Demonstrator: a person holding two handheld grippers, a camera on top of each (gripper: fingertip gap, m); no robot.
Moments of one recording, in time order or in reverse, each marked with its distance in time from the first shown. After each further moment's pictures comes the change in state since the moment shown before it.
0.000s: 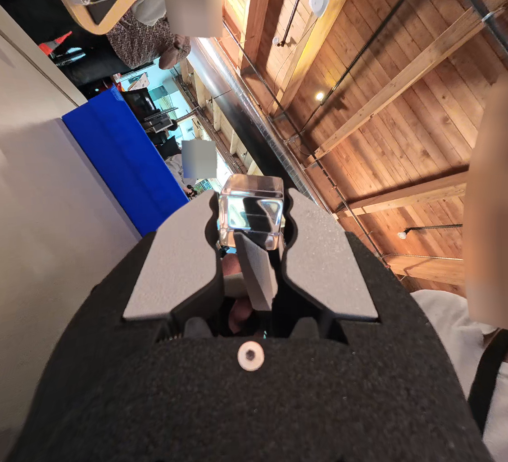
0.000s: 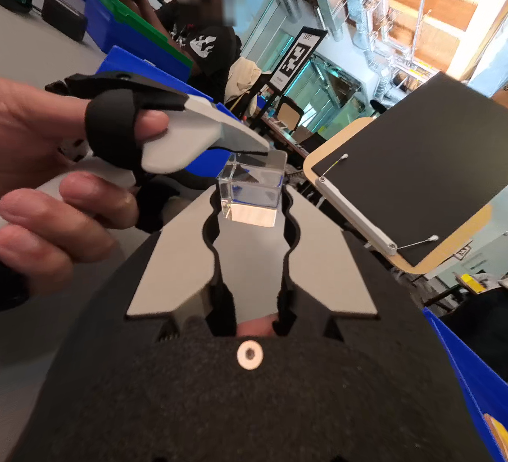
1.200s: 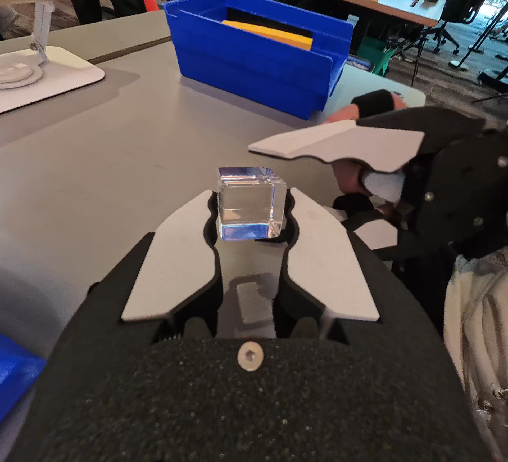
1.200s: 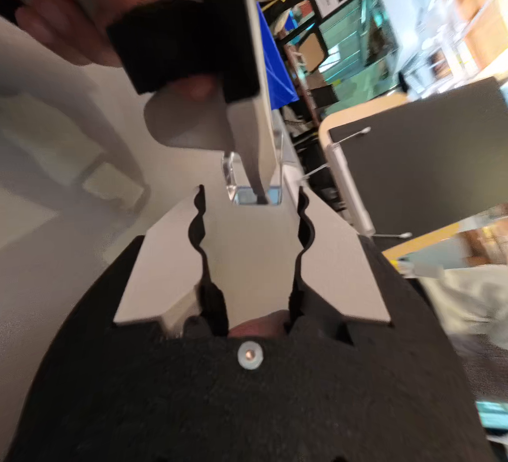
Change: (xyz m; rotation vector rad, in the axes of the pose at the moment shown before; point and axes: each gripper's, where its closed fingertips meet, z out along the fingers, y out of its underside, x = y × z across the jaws) left arm -0.042 0.017 -0.024 -0.754 -0.486 0.987; right arm -0.023 0.043 -0.002 -0.287 -0.078 -0.330
